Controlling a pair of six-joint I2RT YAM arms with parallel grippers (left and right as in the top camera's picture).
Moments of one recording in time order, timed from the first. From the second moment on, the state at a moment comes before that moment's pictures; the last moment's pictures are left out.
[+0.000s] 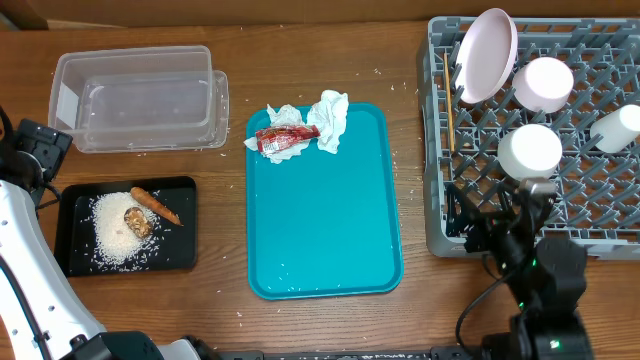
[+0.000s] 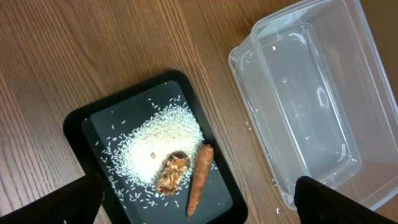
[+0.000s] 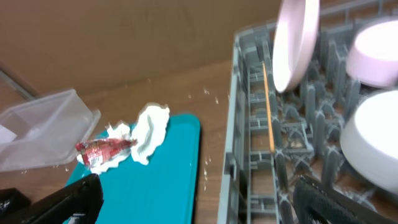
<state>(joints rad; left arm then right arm) 0.60 1.50 1.60 -1.15 -0.08 -0.65 0.06 0.44 0.38 -0.20 -0.19 0.30</state>
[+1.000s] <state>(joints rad) 0.60 1.50 1.60 -1.15 -0.08 -0.65 -0.03 0.01 0.02 -0.02 -0.18 0.20</state>
